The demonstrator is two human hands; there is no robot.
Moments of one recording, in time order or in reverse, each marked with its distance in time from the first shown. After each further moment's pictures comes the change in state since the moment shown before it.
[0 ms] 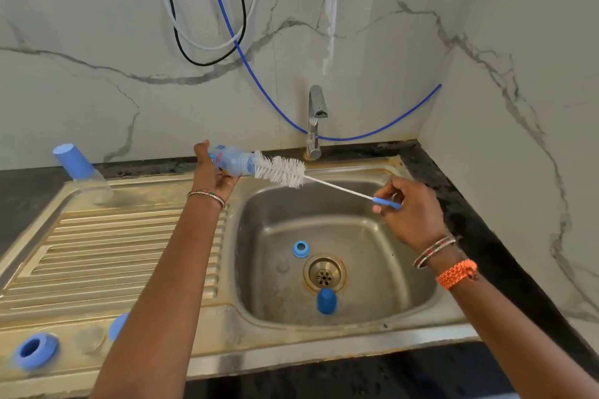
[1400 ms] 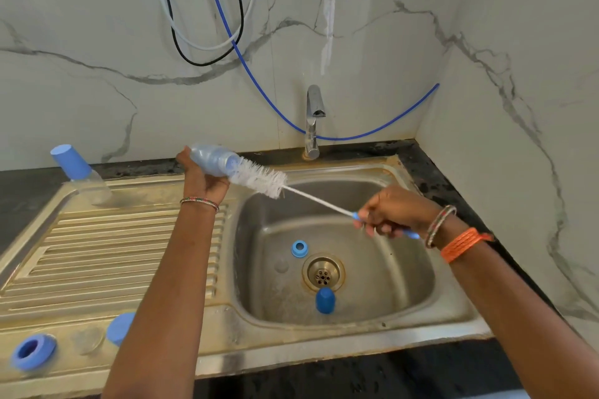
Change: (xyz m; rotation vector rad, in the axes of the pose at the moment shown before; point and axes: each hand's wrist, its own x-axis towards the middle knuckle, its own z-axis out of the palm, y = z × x) left_hand -0.001 0.002 -0.008 -0.116 -0.087 0.028; right_hand 0.019 -0.024 -0.015 0.214 -0.709 0.338
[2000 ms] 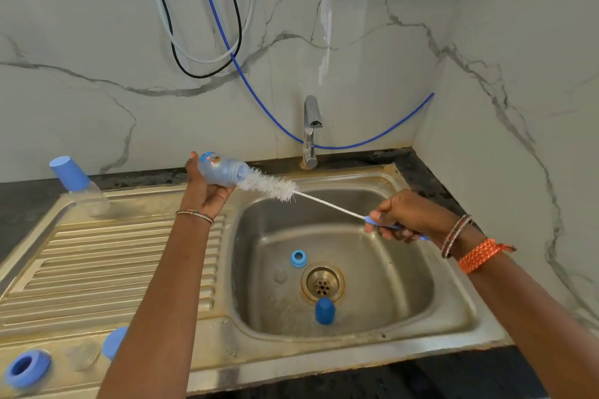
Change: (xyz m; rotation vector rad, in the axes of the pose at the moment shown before) left_hand 0.003 0.000 -0.001 0.124 0.003 -0.069; right_hand -0.006 0.006 -0.018 -0.080 0.088 -0.058
